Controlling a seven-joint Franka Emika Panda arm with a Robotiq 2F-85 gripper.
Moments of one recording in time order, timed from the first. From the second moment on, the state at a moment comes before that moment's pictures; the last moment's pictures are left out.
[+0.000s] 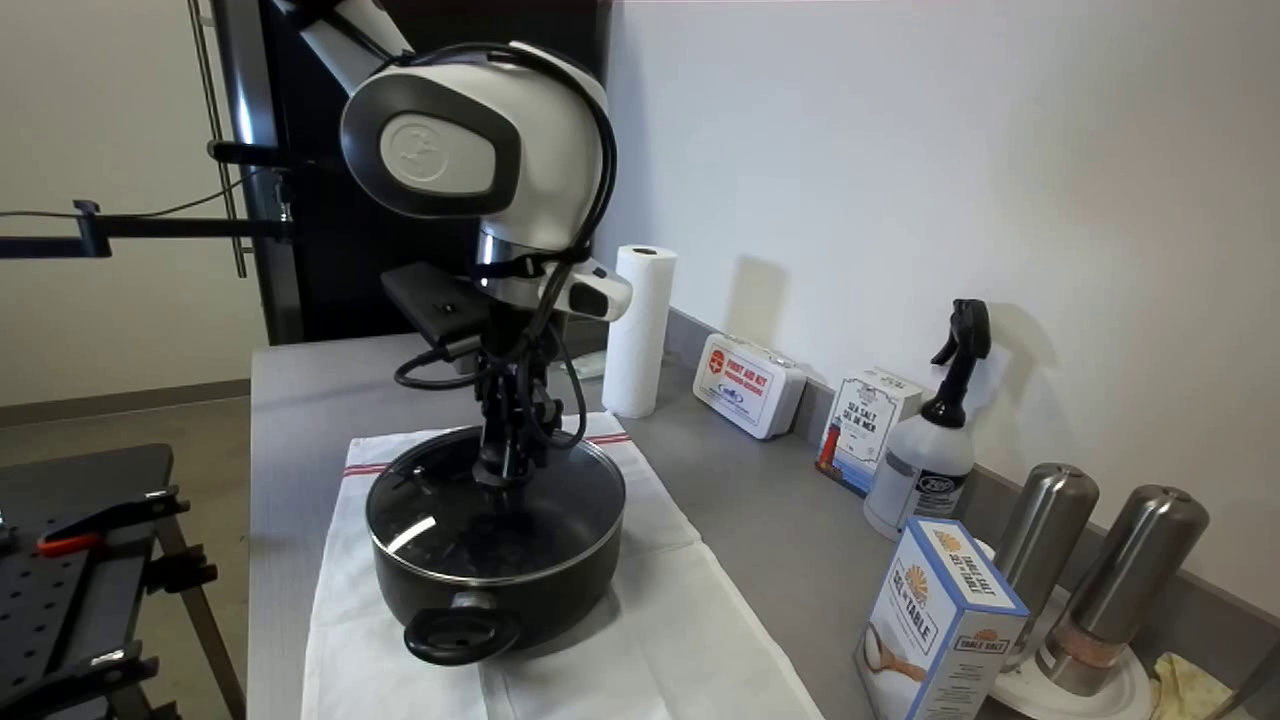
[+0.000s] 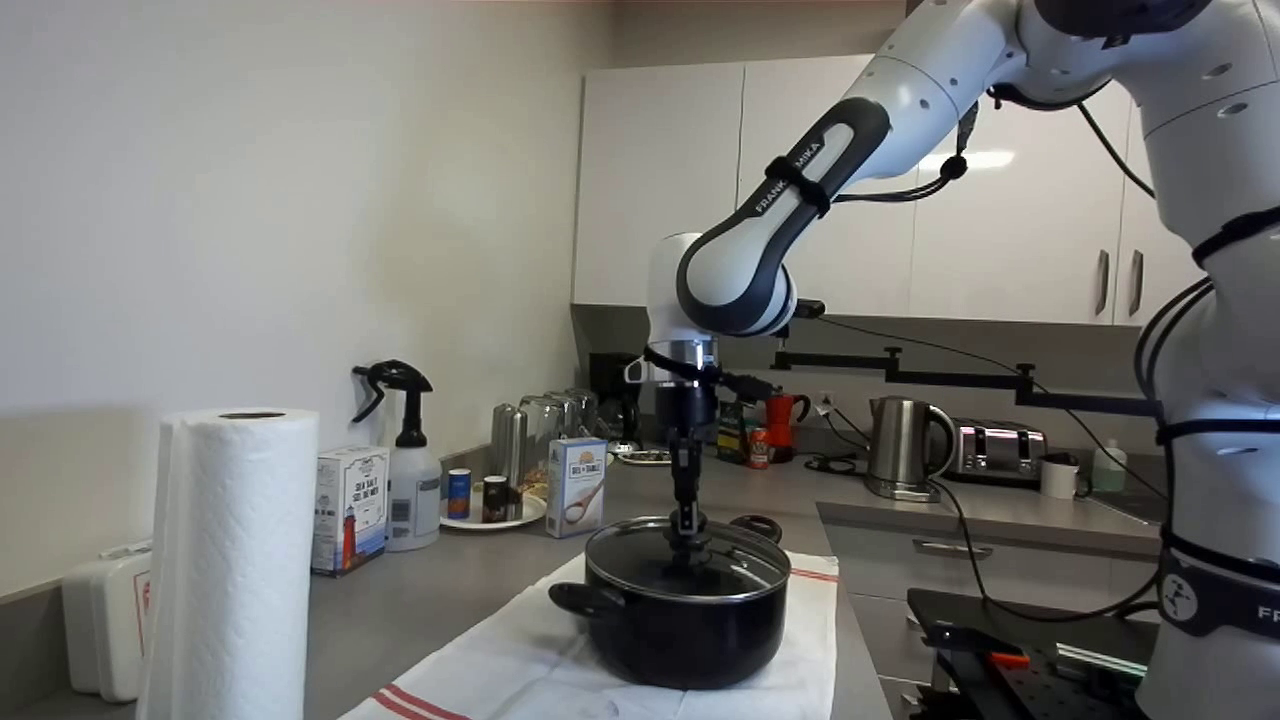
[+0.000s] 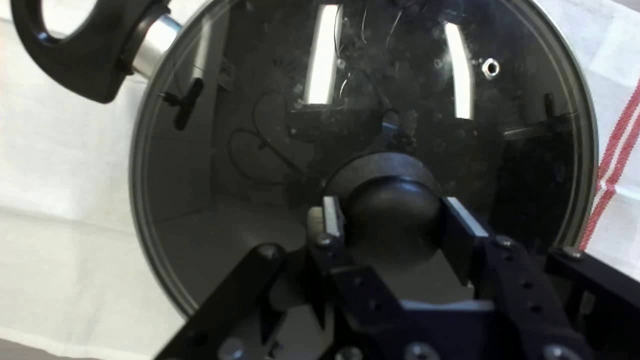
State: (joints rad) arm -0.12 0.21 -0.09 -2.28 0.04 2.40 -0.34
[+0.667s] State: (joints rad) arm -0.11 0.11 -0.09 -2.33 0.01 2.39 -0.34
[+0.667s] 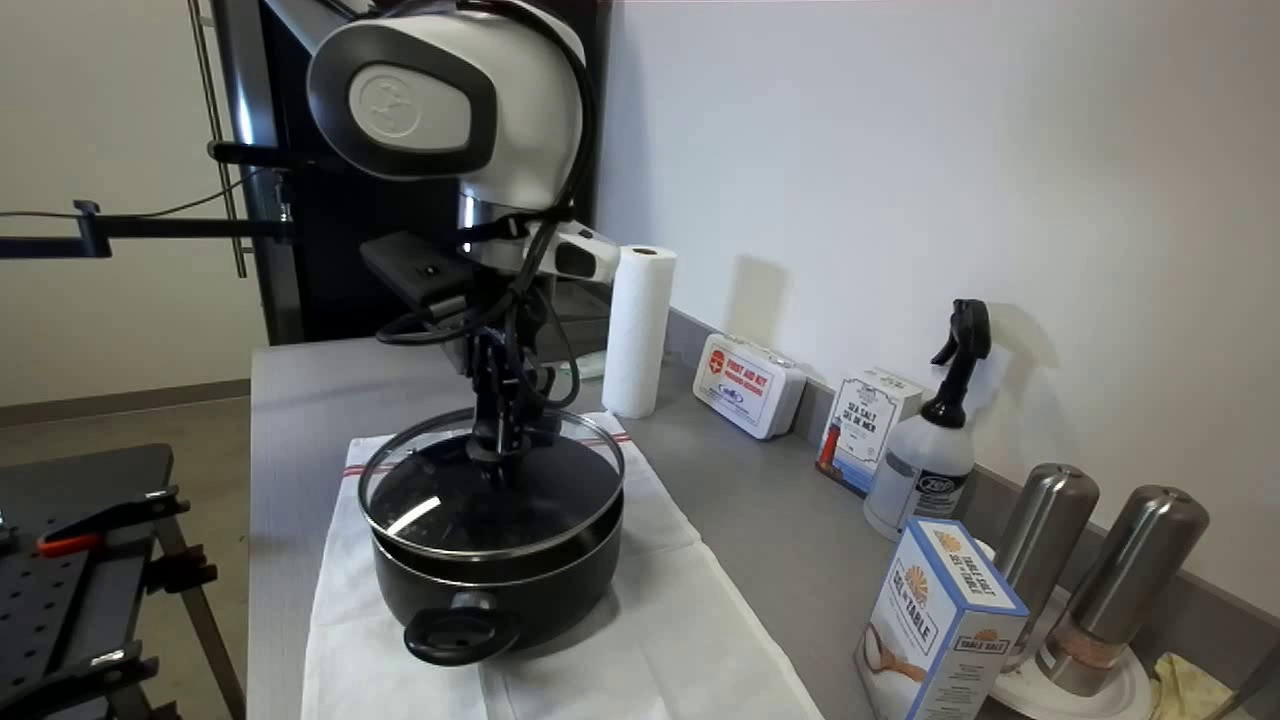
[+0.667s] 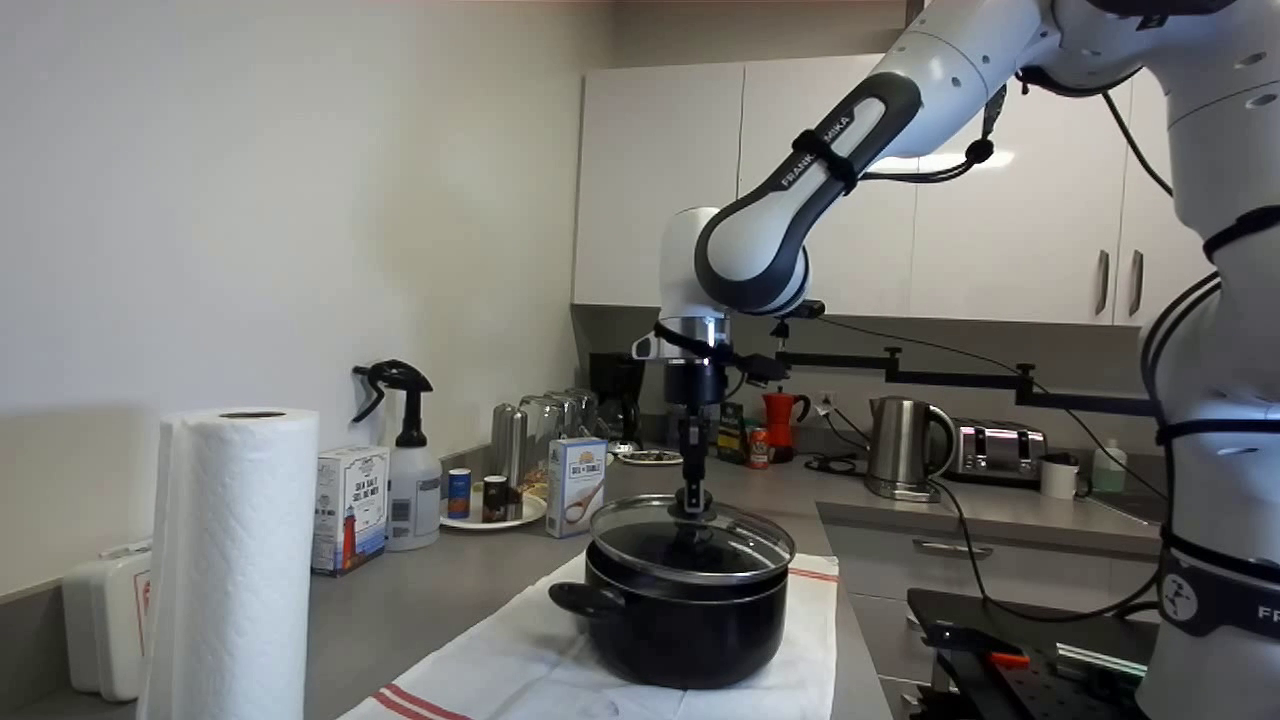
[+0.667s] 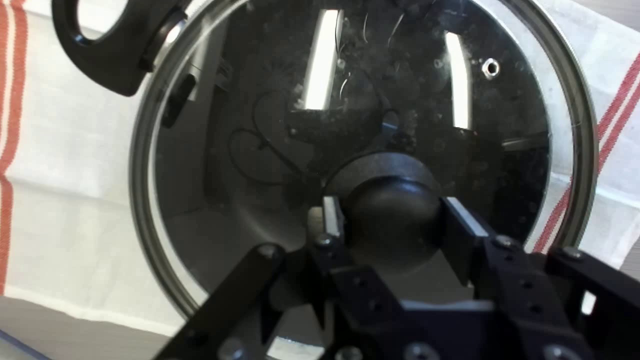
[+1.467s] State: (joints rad) arm -0.07 -0.01 -0.05 -2.38 -0.04 2.37 -0.34
